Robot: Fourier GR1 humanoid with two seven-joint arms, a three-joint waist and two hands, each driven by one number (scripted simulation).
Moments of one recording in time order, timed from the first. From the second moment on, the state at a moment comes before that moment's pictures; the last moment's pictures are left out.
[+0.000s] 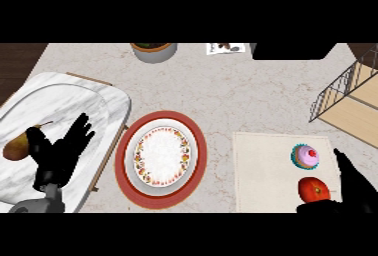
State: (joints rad) left arm -0.04 0.22 0.06 -1.42 0.16 0.02 0.26; right arm 0.15 -0.60 0.35 -1.80 0.48 -0.23 0.98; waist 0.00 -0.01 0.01
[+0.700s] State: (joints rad) left arm -0.04 0.20 0.06 -1.44 0.14 0.02 0.29; right arm 0.10 -0.51 0.32 -1.60 0.49 -0.20 0.78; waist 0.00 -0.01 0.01
